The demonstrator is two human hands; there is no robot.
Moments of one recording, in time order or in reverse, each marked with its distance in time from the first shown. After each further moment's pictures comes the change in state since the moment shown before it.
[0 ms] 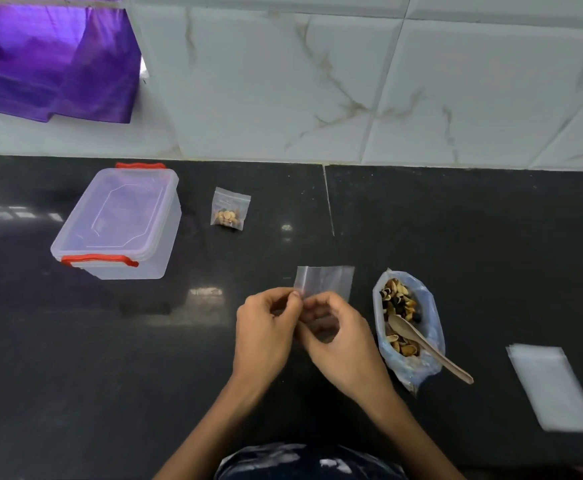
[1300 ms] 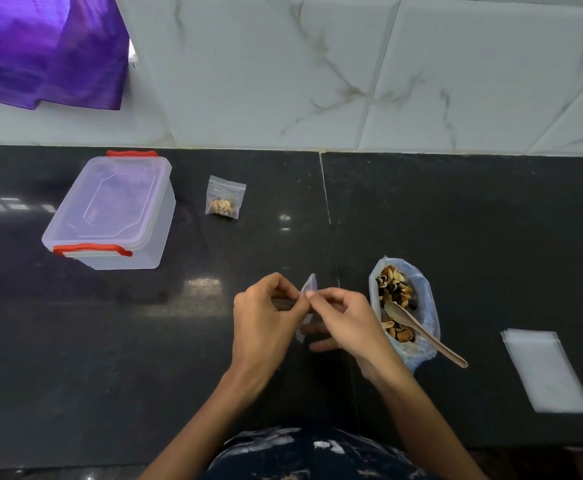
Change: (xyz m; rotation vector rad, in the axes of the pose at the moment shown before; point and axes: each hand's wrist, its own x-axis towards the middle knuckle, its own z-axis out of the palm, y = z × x) left_hand -0.002 -0.007 0.005 0.191 0.053 0.143; right_hand 0.014 -0.001 -0.012 0.247 -0.097 0.447
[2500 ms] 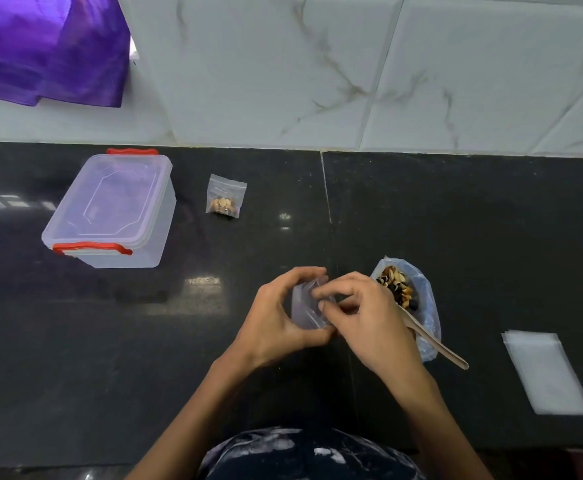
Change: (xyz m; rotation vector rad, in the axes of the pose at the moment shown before) left_hand 0.017 -0.022 -0.002 -0.144 -0.413 0.293; right_hand -0.016 -0.011 -0.015 -0.523 0.158 -0.428
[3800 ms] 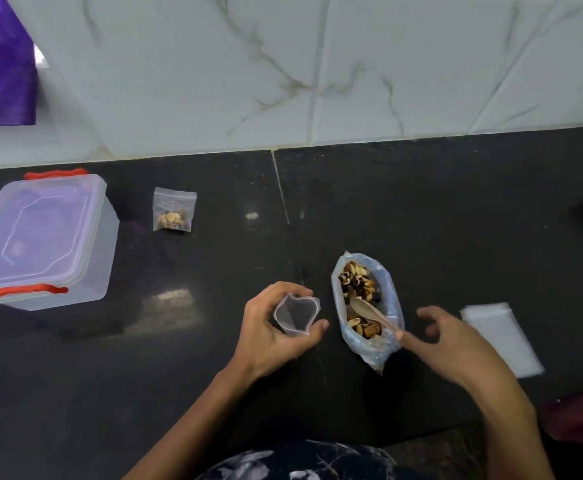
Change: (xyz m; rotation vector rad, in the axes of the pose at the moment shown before) left_hand 0.020 -0.017 0.039 -0.014 0.106 0.116; right_hand -0.037 0.064 -0.086 -0.373 -0.068 0.750
